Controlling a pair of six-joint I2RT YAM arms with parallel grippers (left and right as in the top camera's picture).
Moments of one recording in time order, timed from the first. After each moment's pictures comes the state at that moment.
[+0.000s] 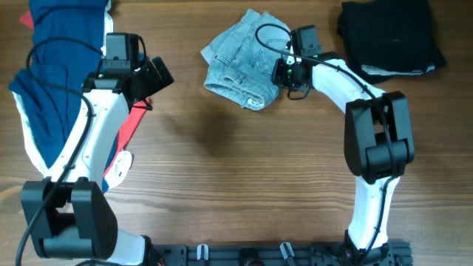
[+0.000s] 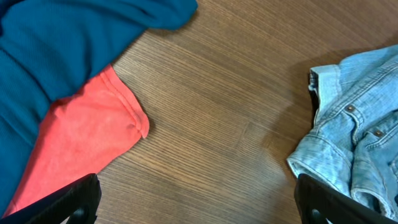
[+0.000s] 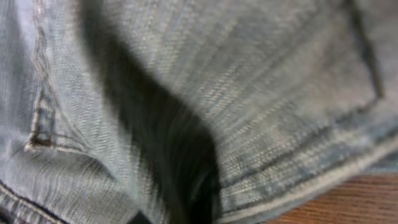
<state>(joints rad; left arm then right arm) -0.04 1.66 1.27 -0.64 -0.03 -0.55 0.23 2.20 1.54 -0.47 -0.21 0.48</state>
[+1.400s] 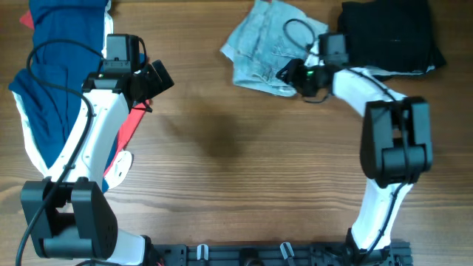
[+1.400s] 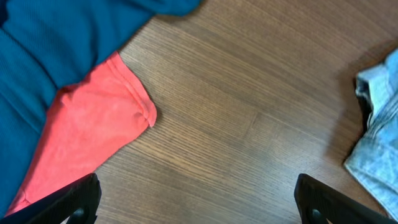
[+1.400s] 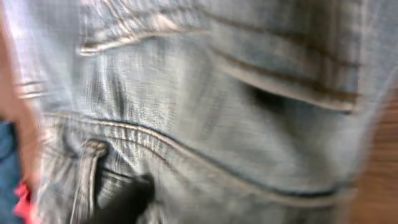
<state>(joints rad) -0.04 1.66 1.27 -0.68 -0.04 -0.55 0.14 2.15 1.37 -0.27 -0.40 0.60</state>
